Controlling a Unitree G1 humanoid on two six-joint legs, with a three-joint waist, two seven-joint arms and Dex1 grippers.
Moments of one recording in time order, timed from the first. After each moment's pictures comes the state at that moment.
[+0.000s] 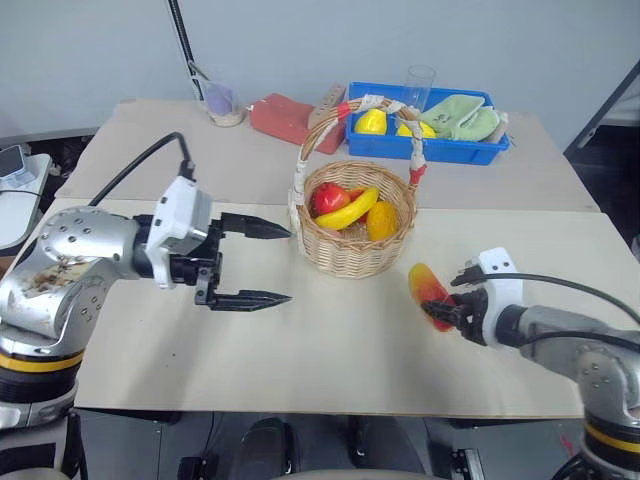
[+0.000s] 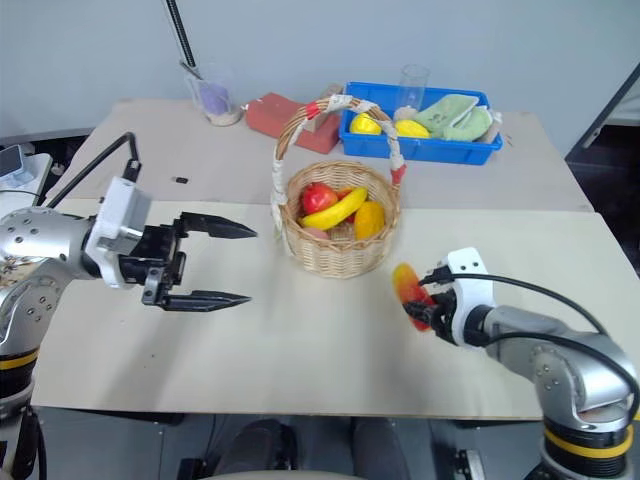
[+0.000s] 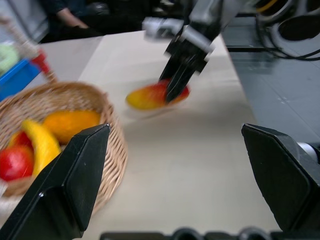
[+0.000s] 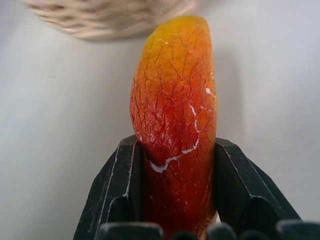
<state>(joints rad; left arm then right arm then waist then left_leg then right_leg) -0.40 0.89 0.14 -0.38 -0.67 0.52 -1.27 -0.23 -0.75 -0.29 -0.64 0.76 1.41 0.43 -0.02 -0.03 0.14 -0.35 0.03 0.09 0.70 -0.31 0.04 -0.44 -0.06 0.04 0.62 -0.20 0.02</state>
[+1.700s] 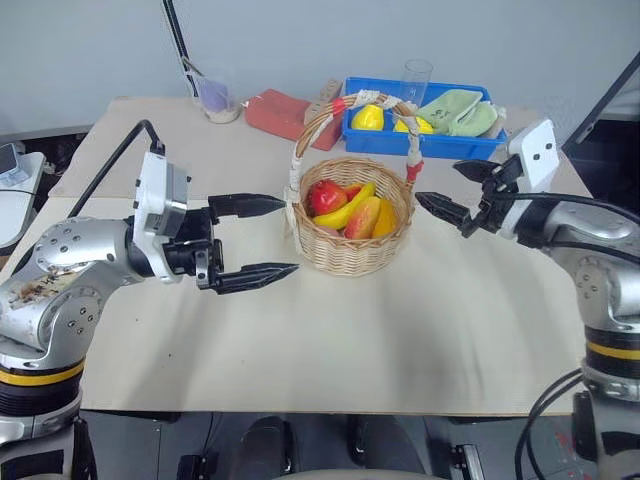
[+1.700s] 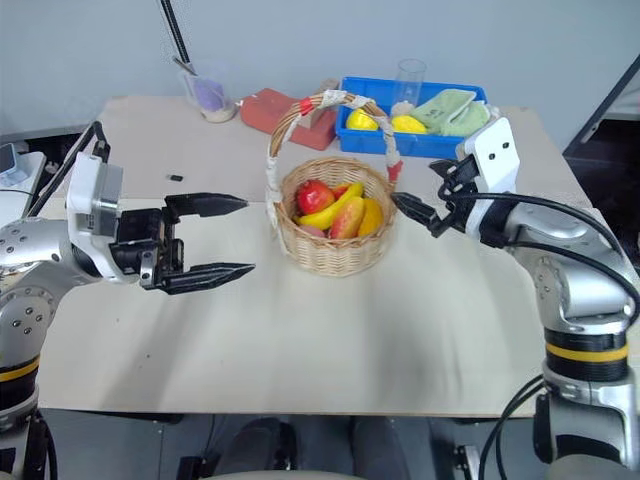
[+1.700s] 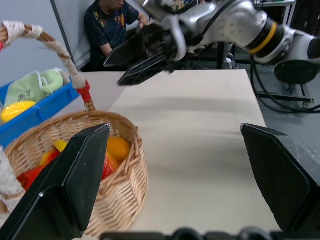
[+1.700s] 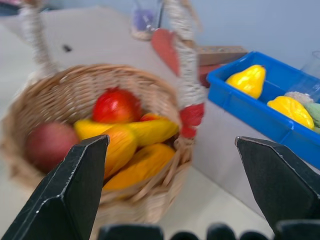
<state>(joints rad) -0.43 0.82 0.17 -0.43 -0.82 0.57 -1.06 -0.62 -0.67 -0.10 -0.12 0.41 0.66 0.65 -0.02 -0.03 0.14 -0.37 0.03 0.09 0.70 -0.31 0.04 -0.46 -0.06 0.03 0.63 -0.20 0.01</state>
